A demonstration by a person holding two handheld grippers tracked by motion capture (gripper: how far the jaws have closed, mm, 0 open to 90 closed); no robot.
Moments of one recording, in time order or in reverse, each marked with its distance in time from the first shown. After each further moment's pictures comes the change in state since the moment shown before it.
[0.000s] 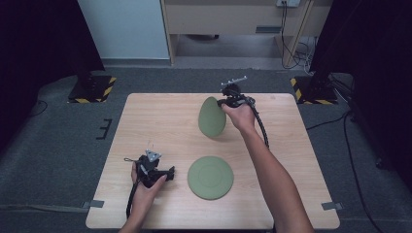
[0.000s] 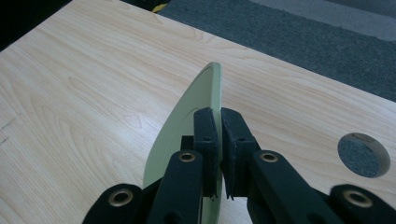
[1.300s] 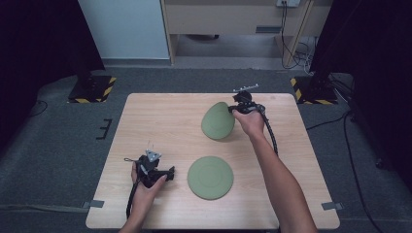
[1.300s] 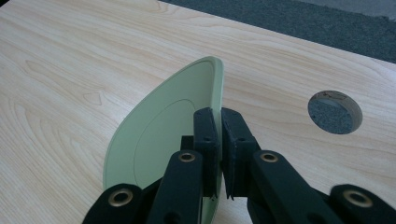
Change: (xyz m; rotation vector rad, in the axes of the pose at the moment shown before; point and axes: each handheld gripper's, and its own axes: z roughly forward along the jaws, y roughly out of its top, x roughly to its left) left arm 0.000 0.000 0.000 0.001 0.000 0.001; right arm -0.036 -0.036 0.005 0.018 -0.034 0.064
